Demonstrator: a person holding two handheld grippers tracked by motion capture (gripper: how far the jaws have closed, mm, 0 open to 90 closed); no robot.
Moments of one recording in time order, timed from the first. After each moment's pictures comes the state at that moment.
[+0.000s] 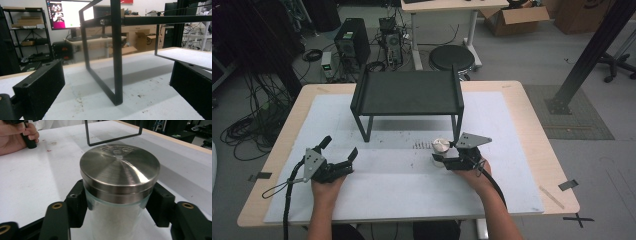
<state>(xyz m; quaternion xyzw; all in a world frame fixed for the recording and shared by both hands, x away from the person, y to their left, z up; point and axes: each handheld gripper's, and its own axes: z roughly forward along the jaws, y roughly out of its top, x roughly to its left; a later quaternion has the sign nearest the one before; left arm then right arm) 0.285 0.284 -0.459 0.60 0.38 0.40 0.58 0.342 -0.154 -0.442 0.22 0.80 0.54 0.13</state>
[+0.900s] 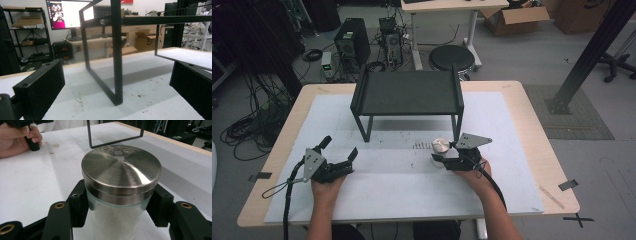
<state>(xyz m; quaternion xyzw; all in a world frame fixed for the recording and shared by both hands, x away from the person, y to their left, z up) 0.285 0.284 -0.459 0.60 0.38 0.39 0.58 0.338 -0.153 -0.438 0.22 0.80 0.54 0.13</state>
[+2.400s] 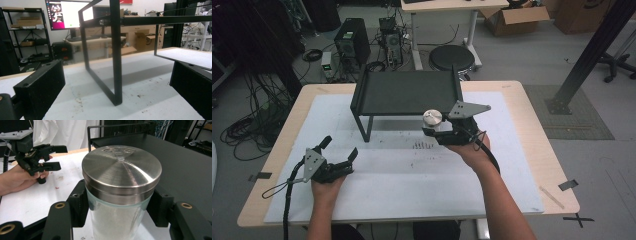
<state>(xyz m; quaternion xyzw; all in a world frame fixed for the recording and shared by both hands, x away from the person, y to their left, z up) 0.285 0.284 -0.459 0.60 0.38 0.39 0.58 0.354 -0.124 -0.330 0.20 0.80 0.55 0.15</state>
